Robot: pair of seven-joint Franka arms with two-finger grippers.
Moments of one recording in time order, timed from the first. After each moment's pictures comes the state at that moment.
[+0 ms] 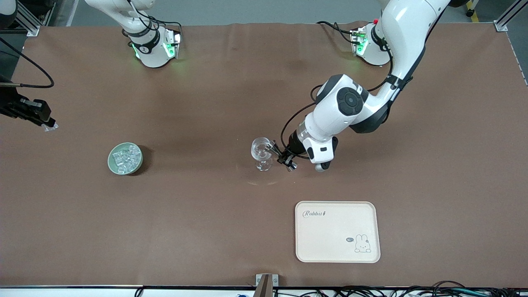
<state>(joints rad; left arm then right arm) -0.19 0.53 -0.52 -1.71 -0.05 2.50 -1.63 -0.06 0.00 0.01 -1.59 0.01 1.64 0.06</state>
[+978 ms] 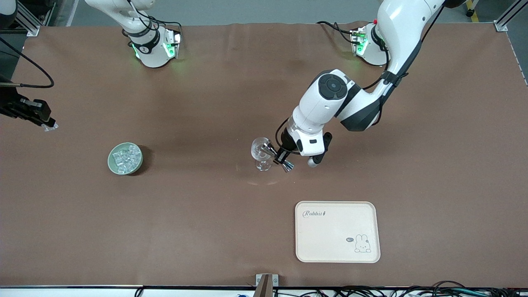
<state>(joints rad) -0.21 0.54 -0.53 -1.68 0.18 2.50 -1.79 -0.06 0.00 0.01 -1.59 0.01 1.64 0.06</state>
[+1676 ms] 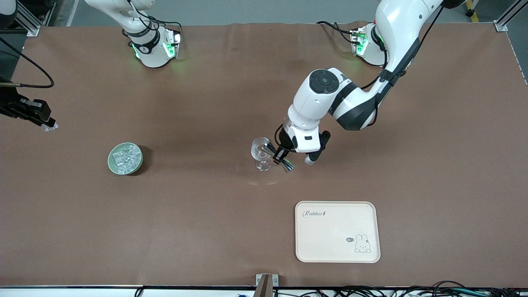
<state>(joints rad) -0.22 0.54 -0.55 -1.68 0.32 2.48 -1.87 -0.06 0.00 0.01 -1.59 0.01 1.64 0.06</state>
